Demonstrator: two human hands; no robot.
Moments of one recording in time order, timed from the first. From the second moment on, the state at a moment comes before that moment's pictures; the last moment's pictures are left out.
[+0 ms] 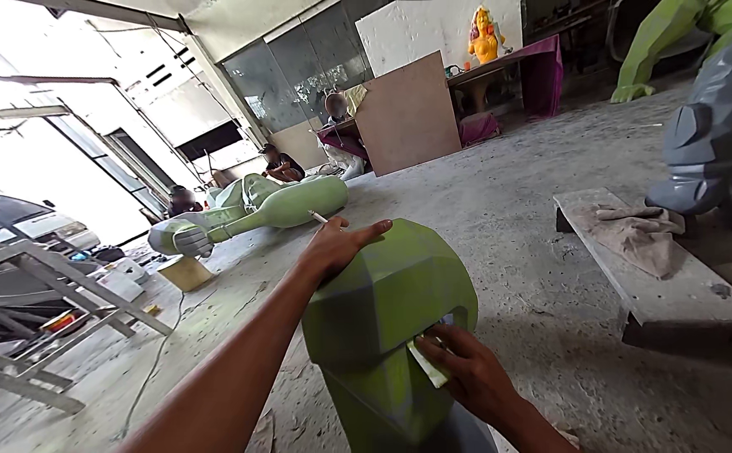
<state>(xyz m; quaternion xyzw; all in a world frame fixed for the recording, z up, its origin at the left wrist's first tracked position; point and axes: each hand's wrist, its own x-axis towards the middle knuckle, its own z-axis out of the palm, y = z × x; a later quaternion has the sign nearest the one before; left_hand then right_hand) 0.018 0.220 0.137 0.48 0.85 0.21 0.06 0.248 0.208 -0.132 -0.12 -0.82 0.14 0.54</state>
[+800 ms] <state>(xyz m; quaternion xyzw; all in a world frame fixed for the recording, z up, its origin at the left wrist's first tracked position) 0.026 0.222 0.140 0.48 0.85 0.22 0.06 0.258 0.210 -0.134 -0.12 -0.83 0.11 0.53</state>
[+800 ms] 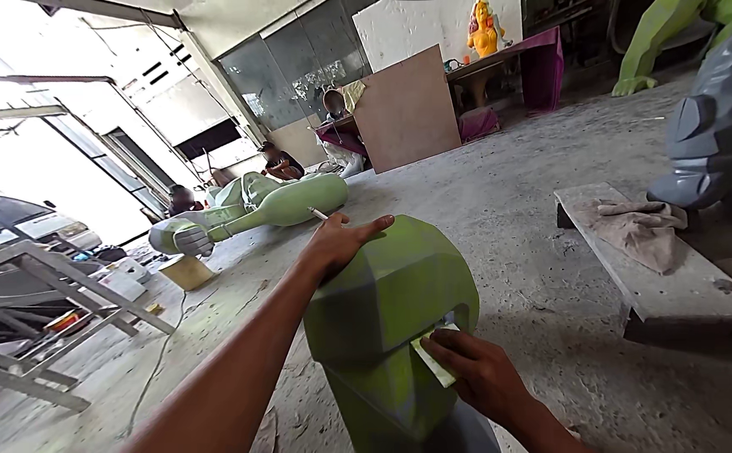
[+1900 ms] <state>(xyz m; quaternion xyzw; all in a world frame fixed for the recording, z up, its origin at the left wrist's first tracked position) 0.015 0.240 0.144 0.46 0.86 0.19 0.06 0.256 0.152 -0.135 -0.12 -0.86 0.10 0.49</state>
